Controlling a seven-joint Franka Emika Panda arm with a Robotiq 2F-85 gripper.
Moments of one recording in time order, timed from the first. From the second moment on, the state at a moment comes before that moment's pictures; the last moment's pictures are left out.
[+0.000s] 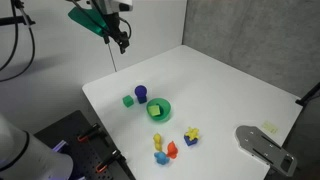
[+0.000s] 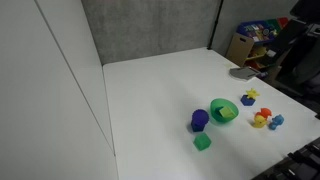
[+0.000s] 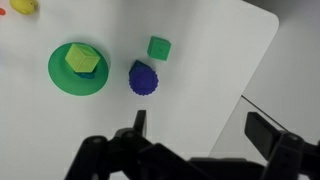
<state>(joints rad) 0.19 -0.45 -0.02 -2.46 0.27 2.14 -0.12</state>
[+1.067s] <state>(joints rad) 0.13 -0.33 0.06 -2.41 0.14 2.20 -0.06</state>
